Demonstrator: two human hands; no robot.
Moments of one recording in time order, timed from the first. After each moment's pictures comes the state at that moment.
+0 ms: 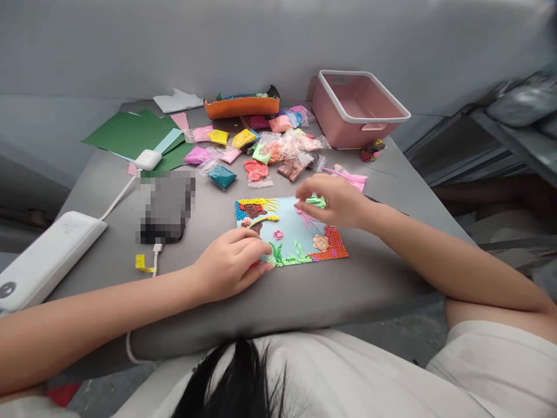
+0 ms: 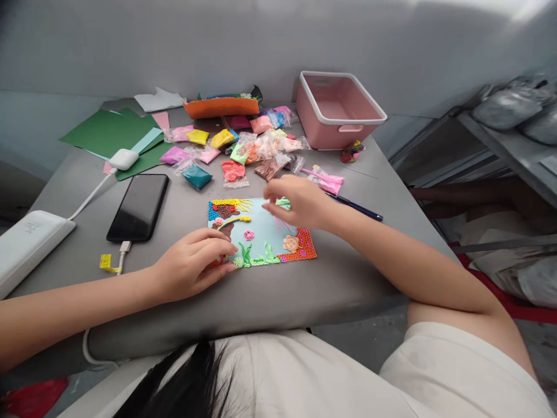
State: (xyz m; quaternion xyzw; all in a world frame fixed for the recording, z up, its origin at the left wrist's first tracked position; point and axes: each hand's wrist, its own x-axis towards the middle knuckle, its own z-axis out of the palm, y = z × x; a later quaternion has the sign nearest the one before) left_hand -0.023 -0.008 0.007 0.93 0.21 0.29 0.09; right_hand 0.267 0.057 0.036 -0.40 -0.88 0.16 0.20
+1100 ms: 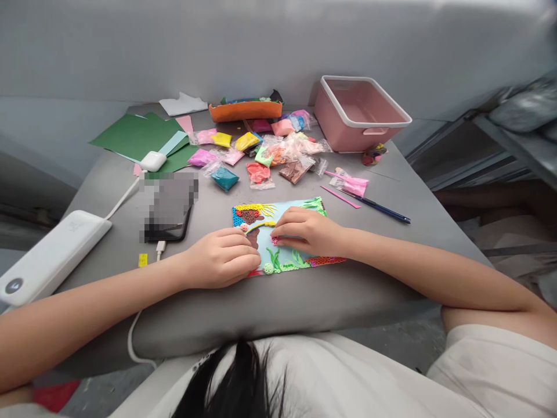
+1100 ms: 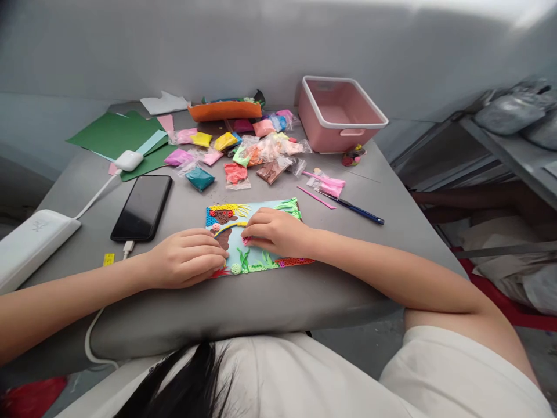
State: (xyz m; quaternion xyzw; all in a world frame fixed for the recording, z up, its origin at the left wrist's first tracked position) left_hand -0.039 0.014 0.011 0.96 0.06 0.28 0.00; right_hand 0.237 0.036 -0.008 -0.18 -0.94 0.09 0.26
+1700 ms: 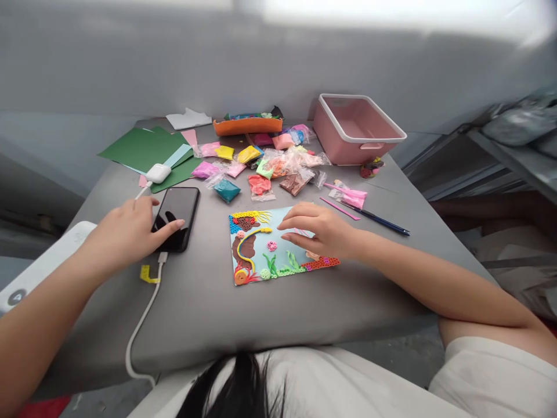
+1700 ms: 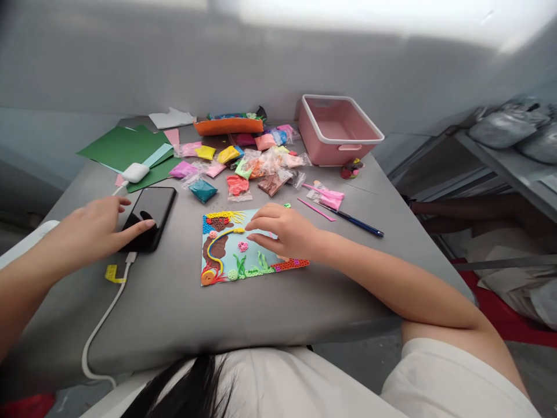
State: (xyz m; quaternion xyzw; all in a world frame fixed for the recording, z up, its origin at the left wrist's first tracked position) left_hand -0.139 0.049 0.054 0.71 0.70 -0.02 0.04; right_hand 0.241 0.046 0.023 -0.21 -0.92 0.10 0.31
